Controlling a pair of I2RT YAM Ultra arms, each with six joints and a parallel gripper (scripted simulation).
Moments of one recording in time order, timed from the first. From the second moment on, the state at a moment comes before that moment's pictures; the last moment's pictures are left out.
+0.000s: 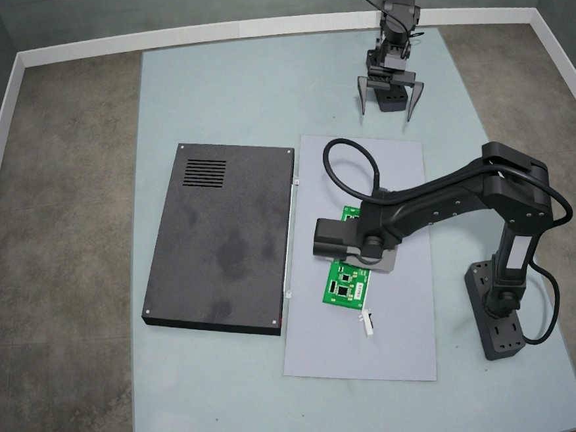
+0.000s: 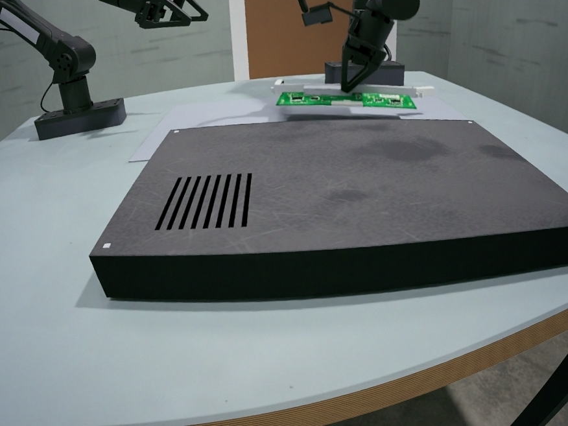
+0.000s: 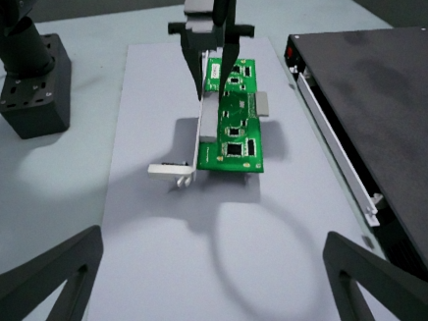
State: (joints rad) left arm -0.30 1.76 0.98 -0.82 0.42 1.63; right arm 1.26 0.70 0.39 -0.15 0.00 0.03
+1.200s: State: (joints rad) left arm -0.46 1.84 1.20 -0.77 0.37 1.37; right arm 1.26 0.70 0.39 -0.15 0.00 0.03
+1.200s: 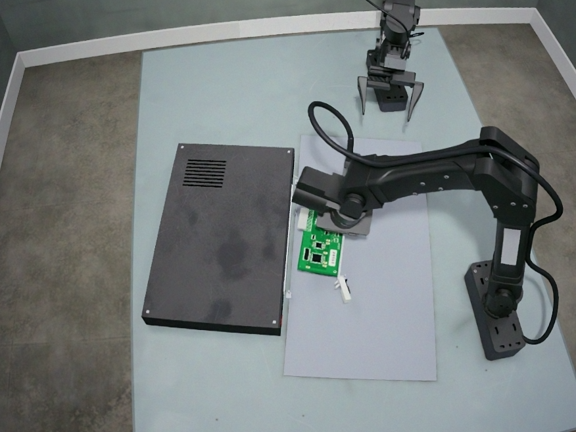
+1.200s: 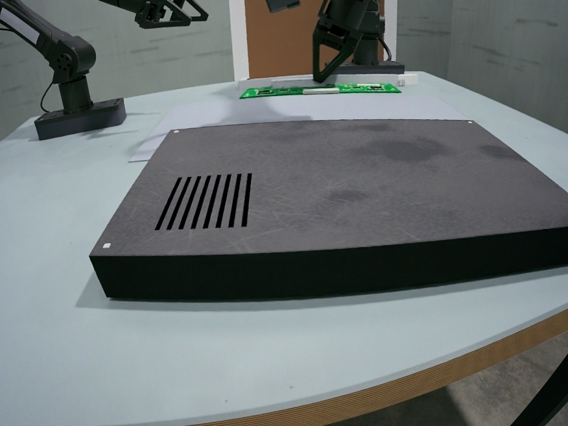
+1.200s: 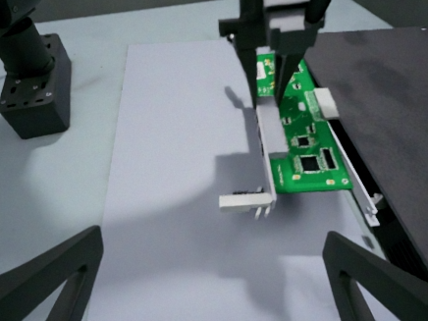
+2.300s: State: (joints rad) left arm -0.44 1.89 1.13 -0.70 0.39 1.29; right arm 1.26 0.70 0.39 -0.15 0.00 0.03
